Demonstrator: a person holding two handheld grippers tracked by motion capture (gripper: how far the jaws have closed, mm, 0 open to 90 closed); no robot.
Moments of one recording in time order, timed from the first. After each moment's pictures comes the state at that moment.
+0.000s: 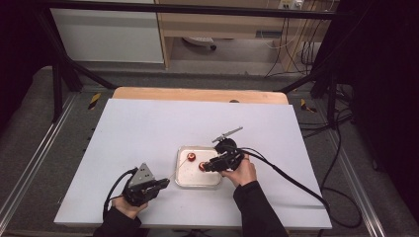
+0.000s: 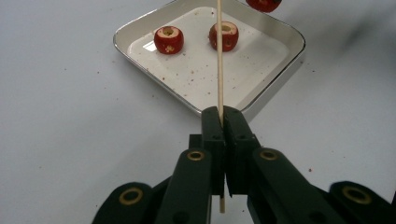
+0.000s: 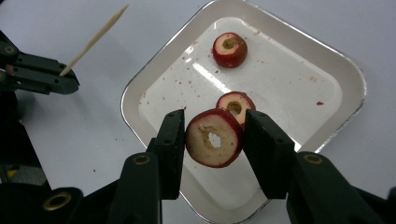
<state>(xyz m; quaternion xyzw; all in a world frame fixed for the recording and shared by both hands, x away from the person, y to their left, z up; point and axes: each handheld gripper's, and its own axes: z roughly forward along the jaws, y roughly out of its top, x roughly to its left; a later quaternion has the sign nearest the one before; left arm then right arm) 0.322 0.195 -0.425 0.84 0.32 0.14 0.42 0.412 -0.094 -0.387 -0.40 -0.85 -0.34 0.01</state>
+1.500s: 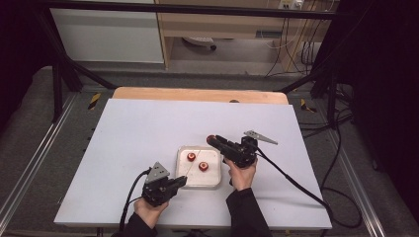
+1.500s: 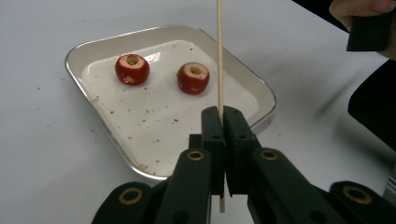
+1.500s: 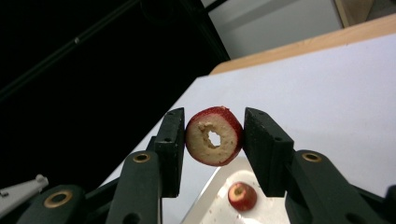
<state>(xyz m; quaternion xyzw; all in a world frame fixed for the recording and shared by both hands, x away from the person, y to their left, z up) 0.322 0.143 -0.427 0.78 0.40 0.10 0.48 0.409 -0.131 -0.399 -0.47 -0.60 -0.65 -0.02</state>
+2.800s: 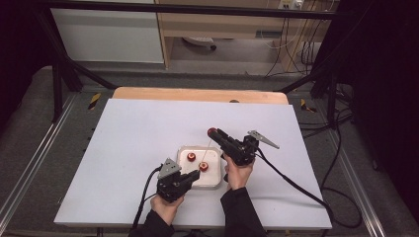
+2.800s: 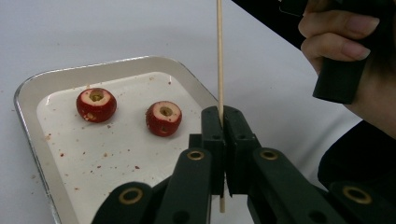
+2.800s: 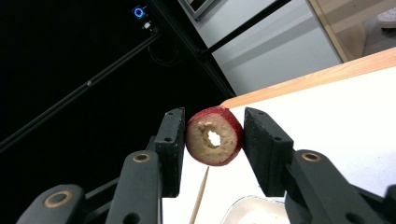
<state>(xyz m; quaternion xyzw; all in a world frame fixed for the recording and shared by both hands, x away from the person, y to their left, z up) 0.329 0.111 -0.424 0.74 0.42 0.10 0.52 0.409 -0.127 -0.399 -0.47 -0.53 -0.70 -0.04</state>
